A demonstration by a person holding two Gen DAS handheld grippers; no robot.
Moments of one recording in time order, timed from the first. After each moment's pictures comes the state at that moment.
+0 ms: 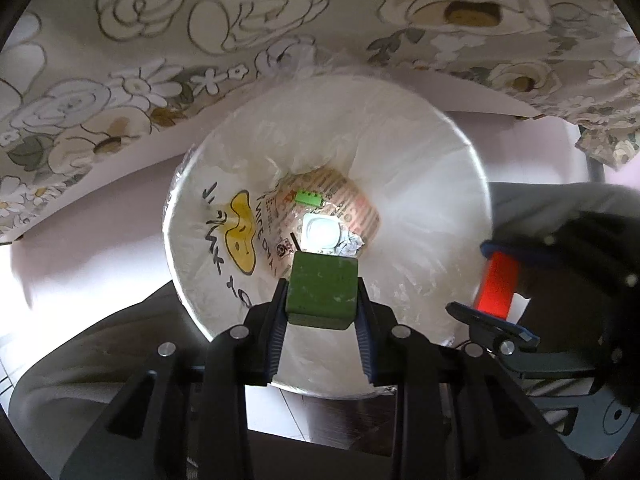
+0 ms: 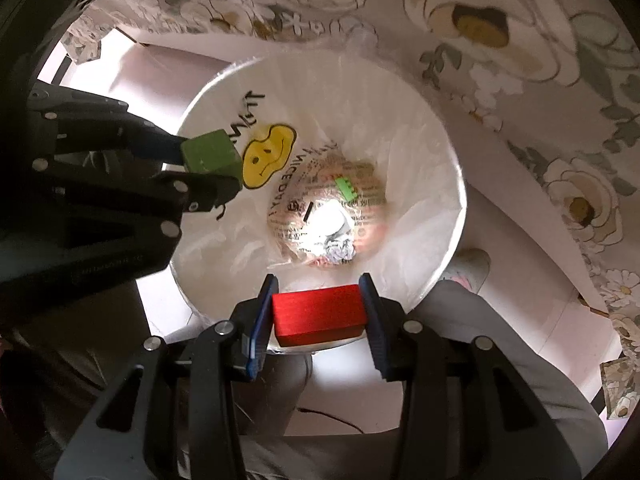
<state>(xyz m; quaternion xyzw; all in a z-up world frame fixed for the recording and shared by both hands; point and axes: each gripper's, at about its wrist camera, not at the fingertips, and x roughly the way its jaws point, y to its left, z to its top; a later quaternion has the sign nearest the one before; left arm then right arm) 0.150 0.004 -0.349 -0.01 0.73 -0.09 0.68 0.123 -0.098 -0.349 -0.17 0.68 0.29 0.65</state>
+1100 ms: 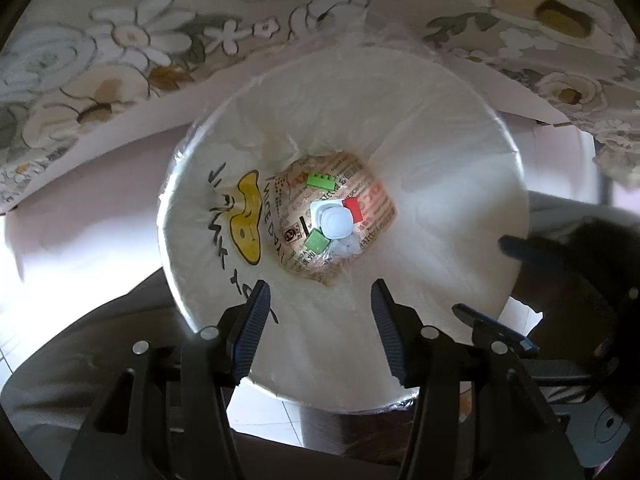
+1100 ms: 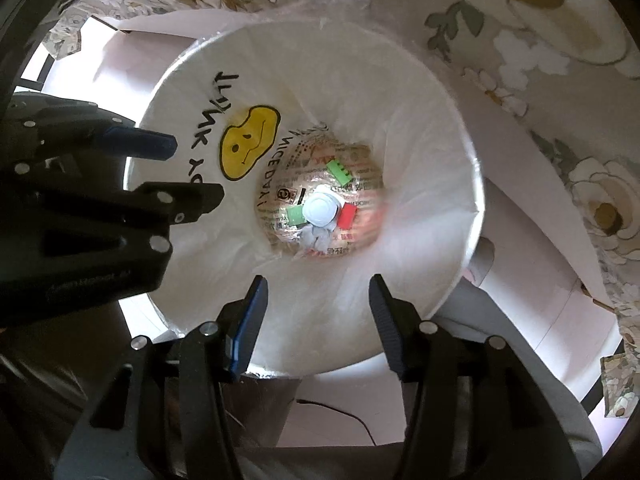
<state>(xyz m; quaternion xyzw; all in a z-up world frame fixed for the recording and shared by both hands) 0.159 0.015 -0.376 -0.03 0.75 -0.07 0.66 0.138 -0.091 -0.369 -0.18 0.71 0.27 0.62</state>
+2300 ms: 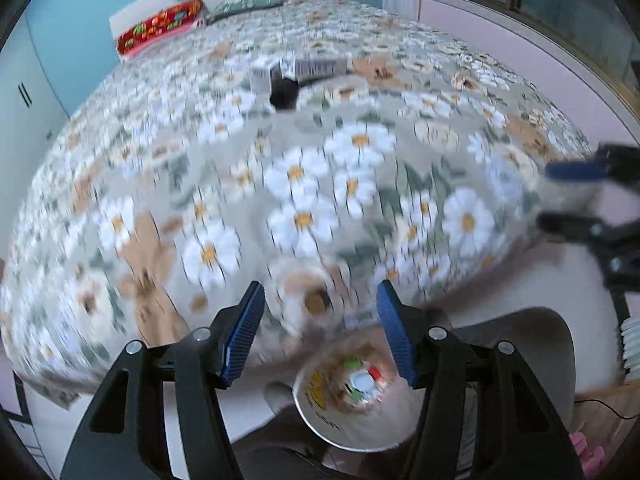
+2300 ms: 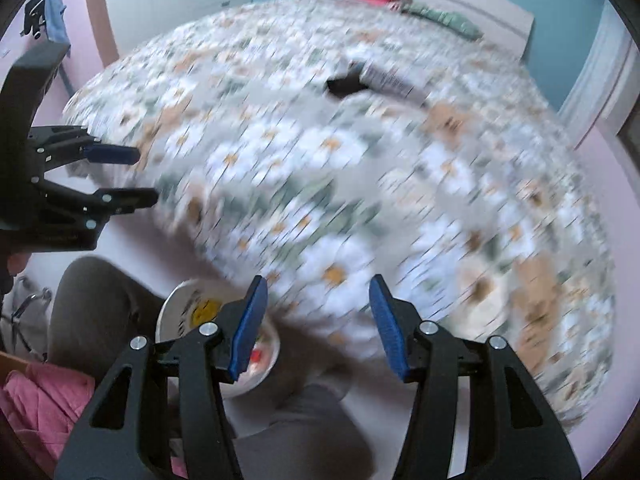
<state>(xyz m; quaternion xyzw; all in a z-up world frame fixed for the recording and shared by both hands) 0.203 -0.008 -0.044 0.10 0.48 -0.09 0.87 0.215 -0.198 -0.035 -0.17 0.45 0.23 0.85</state>
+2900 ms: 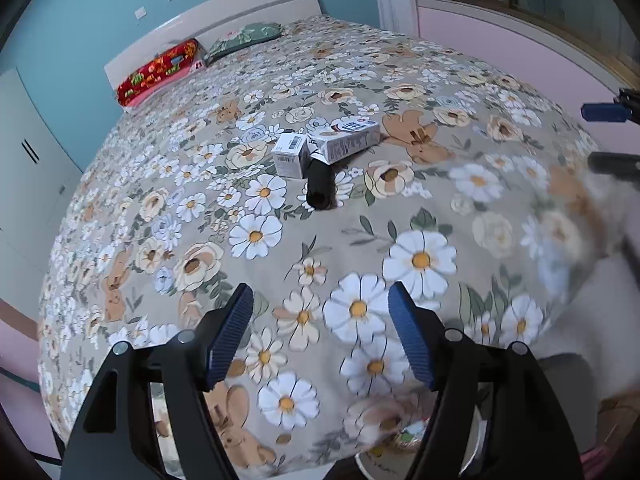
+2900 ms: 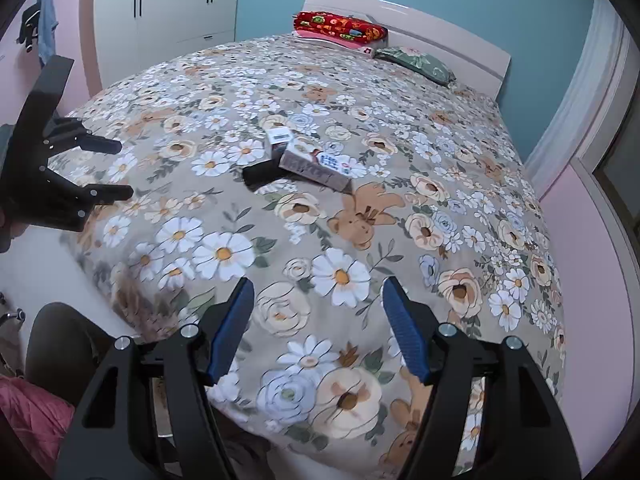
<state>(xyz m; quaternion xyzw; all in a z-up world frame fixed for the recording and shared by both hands) 0.322 -0.003 0.004 0.15 0.45 -0.08 0.88 0.323 -0.243 0.029 -0.18 0.40 0.23 0.87</state>
